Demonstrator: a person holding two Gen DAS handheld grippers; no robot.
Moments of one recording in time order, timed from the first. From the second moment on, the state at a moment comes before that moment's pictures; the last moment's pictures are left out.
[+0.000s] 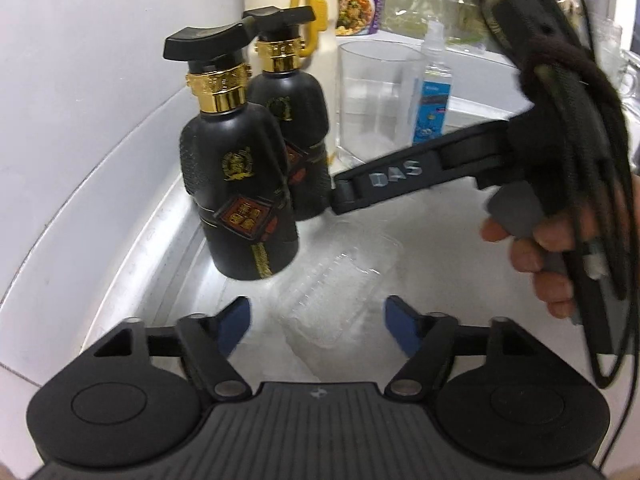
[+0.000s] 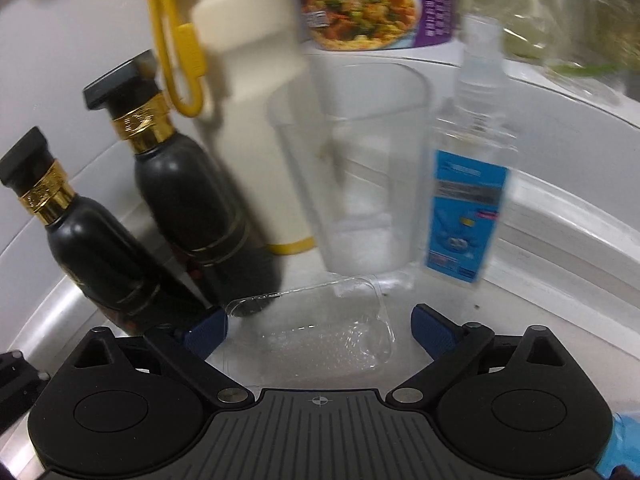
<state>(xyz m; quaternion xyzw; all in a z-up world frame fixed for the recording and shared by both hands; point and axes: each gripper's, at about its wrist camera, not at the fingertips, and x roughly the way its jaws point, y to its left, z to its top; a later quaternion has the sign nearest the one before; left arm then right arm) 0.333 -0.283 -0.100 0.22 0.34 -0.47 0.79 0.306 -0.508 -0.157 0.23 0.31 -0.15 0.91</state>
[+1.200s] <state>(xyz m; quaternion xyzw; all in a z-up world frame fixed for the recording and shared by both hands) 0.251 -0.264 -0.066 0.17 0.38 -0.42 0.81 0.155 -0.473 -0.105 0.20 0.30 -0.09 0.93</state>
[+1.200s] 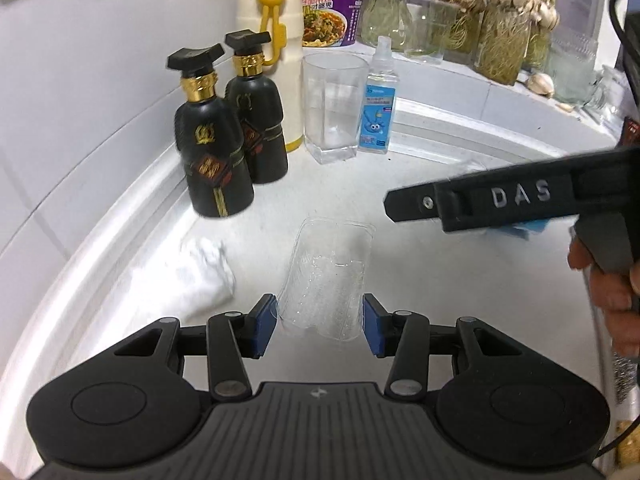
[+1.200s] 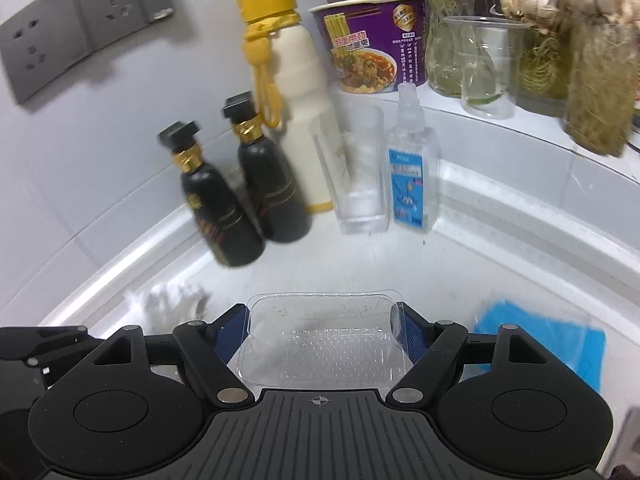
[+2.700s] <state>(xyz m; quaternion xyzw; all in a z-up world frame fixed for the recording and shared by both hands) 0.134 -0.034 -0.050 0.04 0.42 -0.28 0.86 0.027 -0.279 -0.099 0.14 0.36 0.04 0.92</state>
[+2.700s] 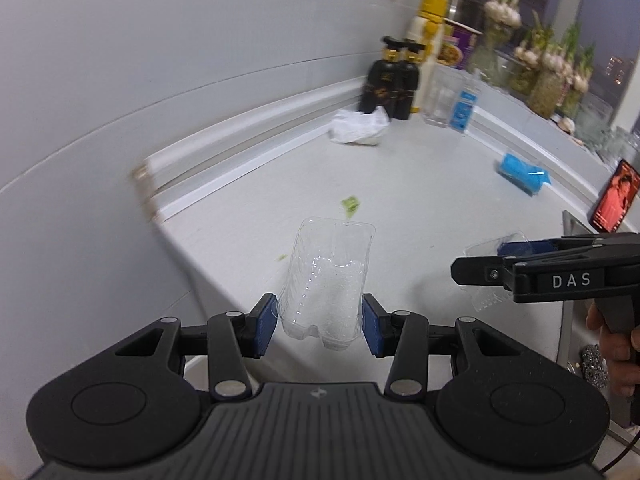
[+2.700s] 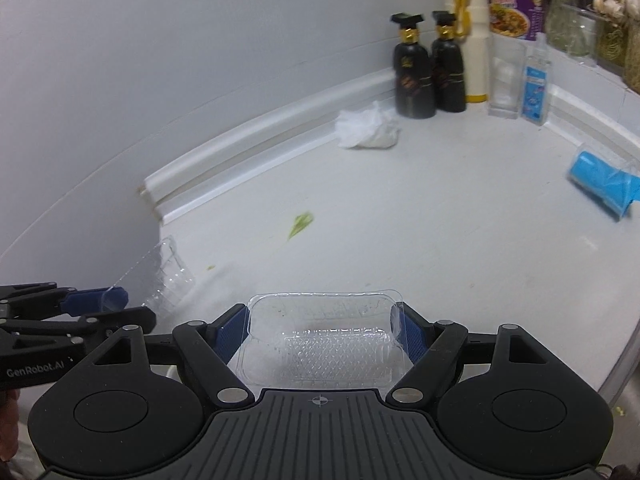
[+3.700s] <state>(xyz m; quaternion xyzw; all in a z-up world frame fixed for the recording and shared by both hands) 0.115 0.125 -0.135 -0.04 0.47 -0.13 0.87 0.013 -0.091 -0.134 0.00 0.39 0.23 0.89</state>
